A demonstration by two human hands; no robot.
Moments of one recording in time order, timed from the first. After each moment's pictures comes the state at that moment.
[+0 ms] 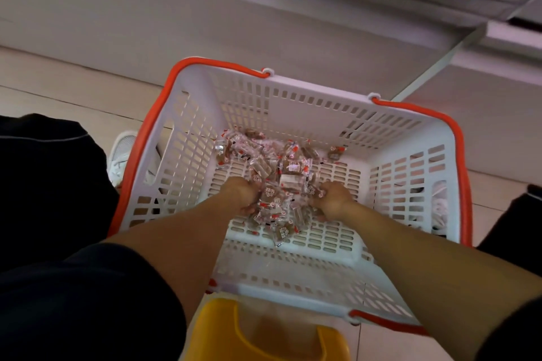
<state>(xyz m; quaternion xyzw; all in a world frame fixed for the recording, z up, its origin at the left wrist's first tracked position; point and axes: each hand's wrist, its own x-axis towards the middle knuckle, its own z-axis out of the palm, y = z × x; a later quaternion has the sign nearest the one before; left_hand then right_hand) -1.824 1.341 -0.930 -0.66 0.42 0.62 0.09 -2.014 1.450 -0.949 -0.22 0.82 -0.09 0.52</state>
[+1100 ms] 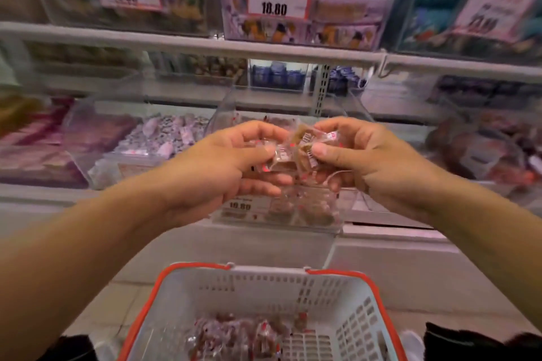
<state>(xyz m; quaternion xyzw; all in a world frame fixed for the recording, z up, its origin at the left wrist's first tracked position) -1.883 1.275 -0.486 -0.17 0.63 0.73 -0.19 -2.063 1.394 -0.480 -0.48 0.57 -0.55 0.38</state>
